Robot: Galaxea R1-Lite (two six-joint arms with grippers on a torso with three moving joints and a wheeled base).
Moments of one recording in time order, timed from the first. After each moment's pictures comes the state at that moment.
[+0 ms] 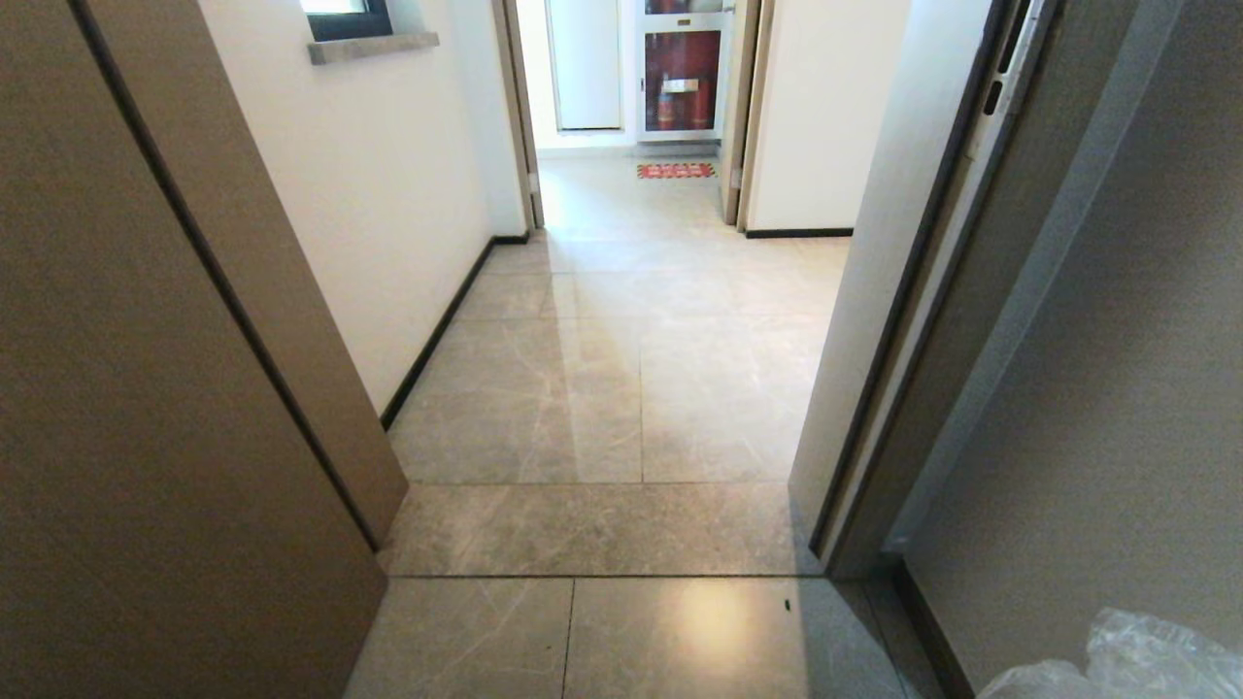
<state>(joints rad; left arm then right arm) 0.00 0.00 0.00 0.00 0.00 0.00 0.01 0.00 0.00 -0.01 -0.02 0.04</state>
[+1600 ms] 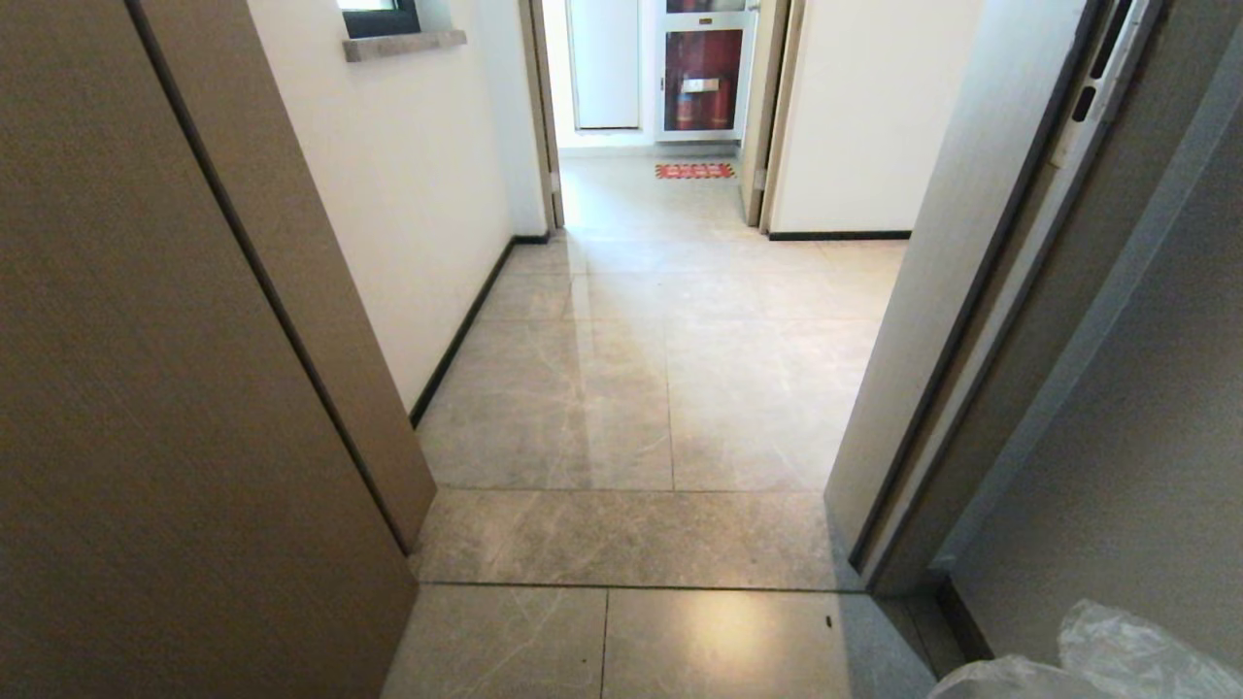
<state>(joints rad) 0.00 0.00 0.00 0.00 0.00 0.00 0.01 0.00 0.00 -0.01 -0.02 0.04</state>
